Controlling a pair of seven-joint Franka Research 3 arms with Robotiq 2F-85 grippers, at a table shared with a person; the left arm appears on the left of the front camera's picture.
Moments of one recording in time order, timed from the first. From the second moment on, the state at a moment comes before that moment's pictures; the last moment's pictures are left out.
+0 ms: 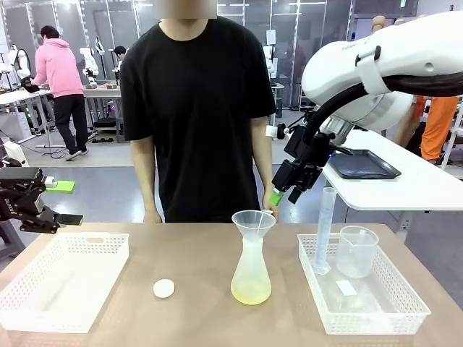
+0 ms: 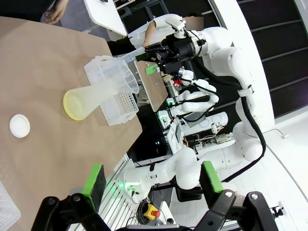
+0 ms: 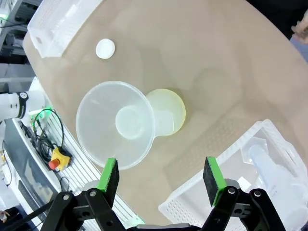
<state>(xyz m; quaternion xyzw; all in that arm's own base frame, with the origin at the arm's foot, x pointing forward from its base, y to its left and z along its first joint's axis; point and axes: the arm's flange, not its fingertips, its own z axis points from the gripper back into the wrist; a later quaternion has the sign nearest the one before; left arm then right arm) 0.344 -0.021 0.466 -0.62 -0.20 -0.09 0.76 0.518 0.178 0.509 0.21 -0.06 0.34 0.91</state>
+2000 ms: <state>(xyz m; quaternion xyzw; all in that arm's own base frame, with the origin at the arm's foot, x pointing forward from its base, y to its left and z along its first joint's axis) 0.344 -0.021 0.466 -0.62 -0.20 -0.09 0.76 0.521 0.209 0.454 0.25 0.02 0.26 0.93</state>
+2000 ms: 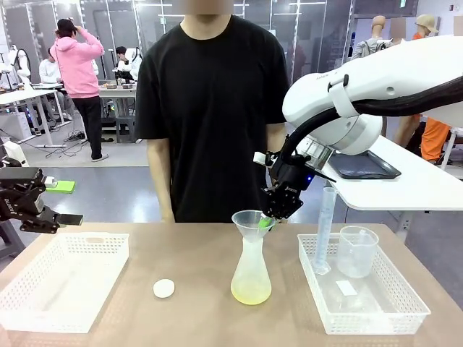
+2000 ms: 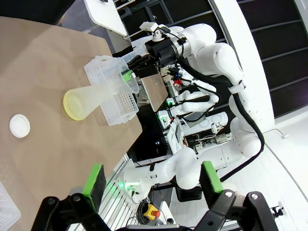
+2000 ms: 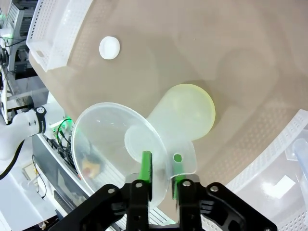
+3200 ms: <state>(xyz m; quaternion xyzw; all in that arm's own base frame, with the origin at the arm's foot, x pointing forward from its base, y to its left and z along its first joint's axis) 0.344 -0.020 0.466 -0.62 -0.20 -0.09 0.76 0.508 0.218 0.474 0.25 -0.01 0.26 0.93</state>
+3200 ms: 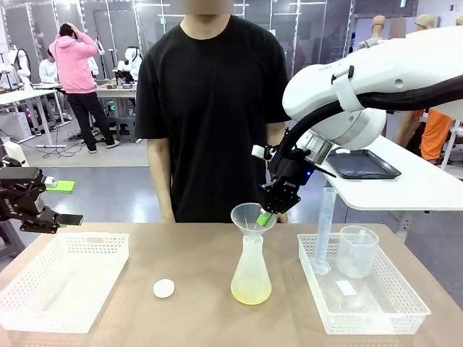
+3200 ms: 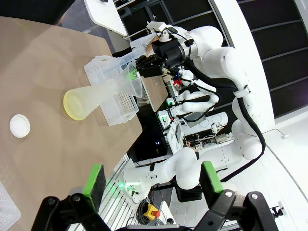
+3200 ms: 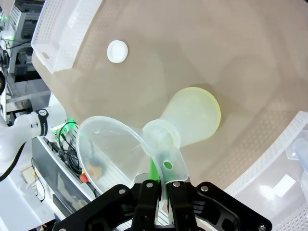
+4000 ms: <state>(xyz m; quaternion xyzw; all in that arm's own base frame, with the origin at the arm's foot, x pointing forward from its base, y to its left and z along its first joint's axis) 0.344 -0.021 0.466 -0.62 -0.20 -0.09 0.76 0.487 0.211 0.536 0.22 -0.06 0.28 0.93</state>
